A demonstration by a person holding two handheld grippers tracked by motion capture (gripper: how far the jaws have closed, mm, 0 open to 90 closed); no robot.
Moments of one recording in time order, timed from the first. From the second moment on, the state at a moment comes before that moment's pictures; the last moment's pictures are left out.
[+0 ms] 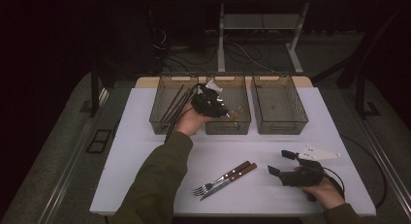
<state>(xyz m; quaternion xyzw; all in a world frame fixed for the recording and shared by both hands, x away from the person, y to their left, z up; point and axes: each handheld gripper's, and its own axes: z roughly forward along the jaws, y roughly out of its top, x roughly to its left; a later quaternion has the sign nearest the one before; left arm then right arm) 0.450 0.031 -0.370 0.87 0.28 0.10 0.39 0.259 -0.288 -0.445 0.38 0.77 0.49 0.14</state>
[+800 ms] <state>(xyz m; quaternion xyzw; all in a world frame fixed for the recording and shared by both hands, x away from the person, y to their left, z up) 0.357 0.060 -0.381 0.86 0.25 0.06 0.43 0.261 -0.287 -0.445 0.38 0.77 0.49 0.13</state>
